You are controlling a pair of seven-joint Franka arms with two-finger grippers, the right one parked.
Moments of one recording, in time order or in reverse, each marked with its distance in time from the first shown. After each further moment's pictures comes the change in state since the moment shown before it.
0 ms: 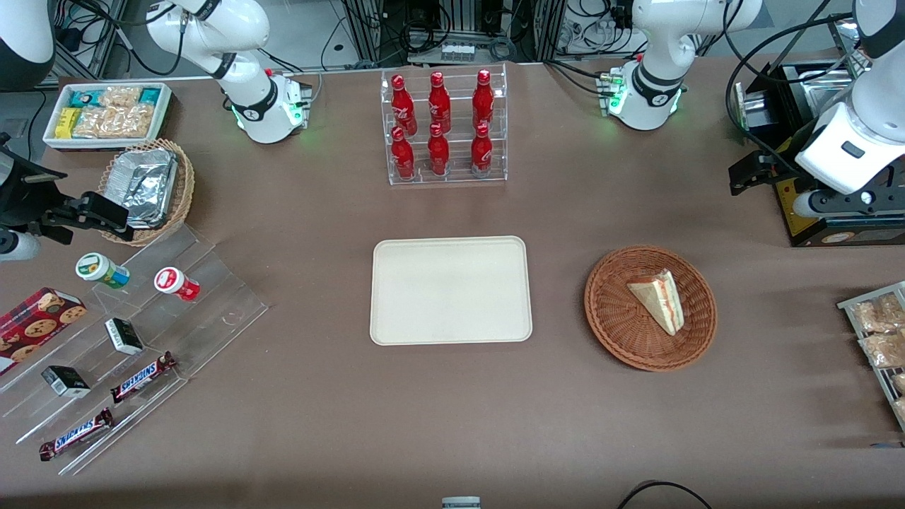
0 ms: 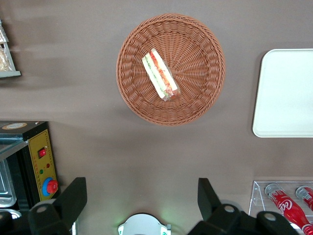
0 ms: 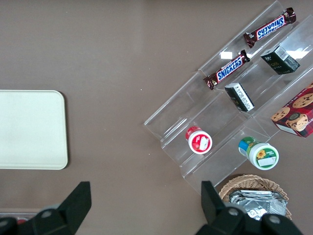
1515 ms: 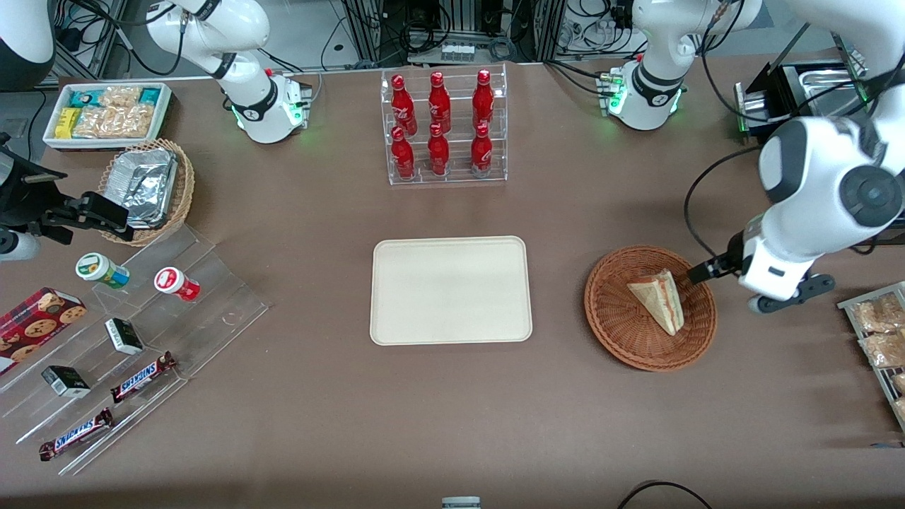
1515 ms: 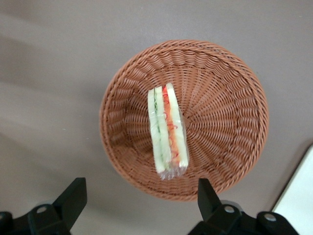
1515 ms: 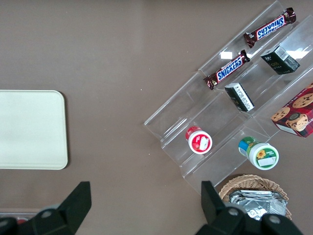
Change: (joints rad) arm 0.003 0.208 0.021 -0.313 0.001 0.548 -0.336
